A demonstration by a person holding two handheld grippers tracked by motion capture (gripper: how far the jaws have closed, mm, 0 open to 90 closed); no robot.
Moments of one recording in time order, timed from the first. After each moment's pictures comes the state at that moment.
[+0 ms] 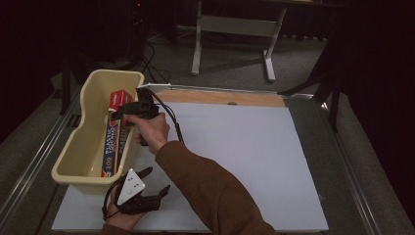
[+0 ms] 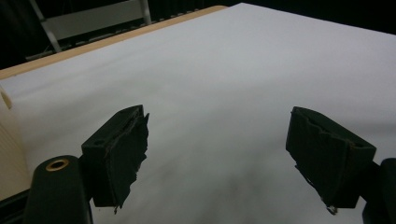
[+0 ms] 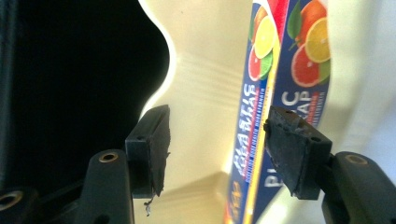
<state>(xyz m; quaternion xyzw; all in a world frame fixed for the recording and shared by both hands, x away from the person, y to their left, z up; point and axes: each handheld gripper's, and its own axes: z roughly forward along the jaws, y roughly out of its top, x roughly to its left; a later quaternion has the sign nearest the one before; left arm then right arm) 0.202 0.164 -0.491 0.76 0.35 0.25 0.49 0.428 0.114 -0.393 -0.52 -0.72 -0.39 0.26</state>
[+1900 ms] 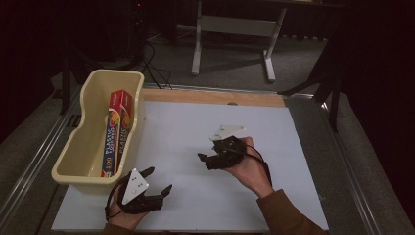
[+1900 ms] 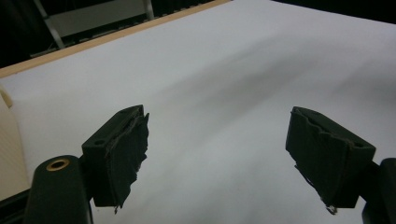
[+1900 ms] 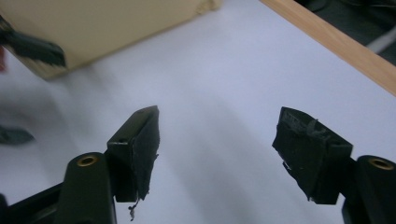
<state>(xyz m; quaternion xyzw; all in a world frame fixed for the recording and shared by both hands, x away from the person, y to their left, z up) 0.204 0.158 -0.494 0.77 0.35 0.26 0.47 0.315 -0.116 -0.406 -0.27 -0.87 -0.37 -0.16</state>
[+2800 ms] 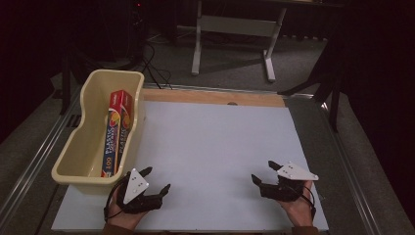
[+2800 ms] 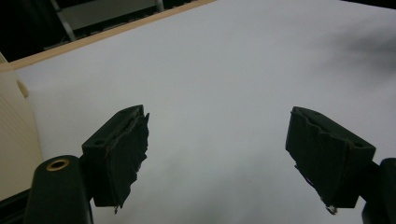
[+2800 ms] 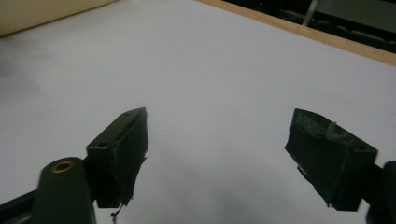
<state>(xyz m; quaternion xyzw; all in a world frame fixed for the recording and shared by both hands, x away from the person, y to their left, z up) 0.205 0.158 -0.495 0.77 0.36 0.27 0.45 0.256 -0.273 -0.475 -0.36 -0.79 -0.44 -0.23</state>
